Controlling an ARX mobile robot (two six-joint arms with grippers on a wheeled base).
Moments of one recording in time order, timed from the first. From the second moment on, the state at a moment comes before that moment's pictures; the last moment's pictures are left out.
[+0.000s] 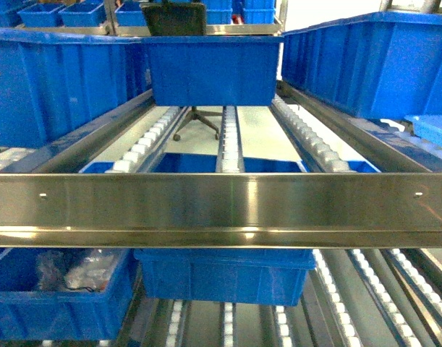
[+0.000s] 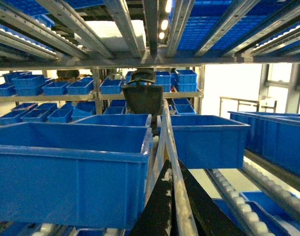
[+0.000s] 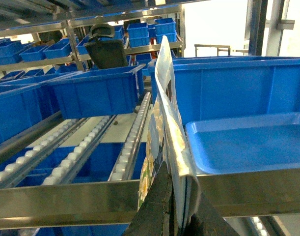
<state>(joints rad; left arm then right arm) -0.19 0.75 0.38 0.64 -0.23 0.07 -0.19 0.34 0.31 0.06 -0.24 0.16</state>
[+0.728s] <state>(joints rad) -0.19 0.75 0.38 0.64 -0.23 0.07 -0.19 0.34 0.31 0.06 -0.24 0.16</state>
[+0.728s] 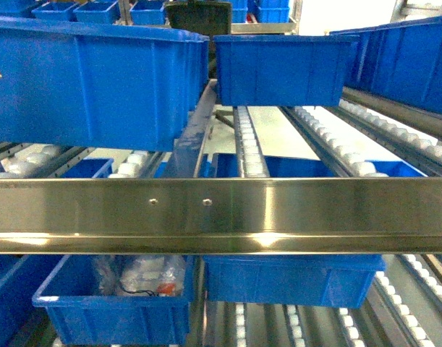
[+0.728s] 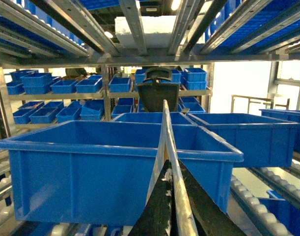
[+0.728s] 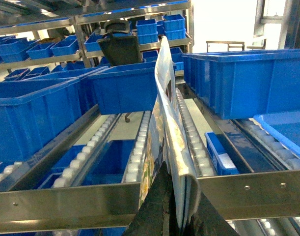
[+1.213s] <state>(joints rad) -0.19 0.75 0.38 0.64 -0.23 0.07 -0.19 0.34 0.31 0.06 -0.24 0.16</state>
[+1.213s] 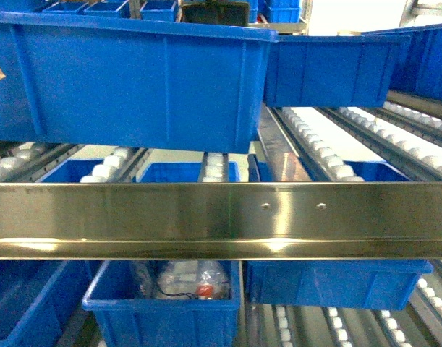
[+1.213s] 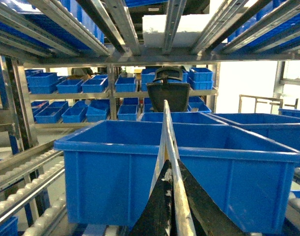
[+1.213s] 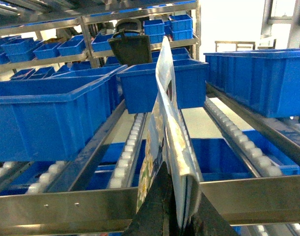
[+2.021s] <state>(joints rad) -0.19 0.75 0.38 0.64 -0.23 0.07 -0.19 0.34 0.31 0.06 -0.24 0.16</state>
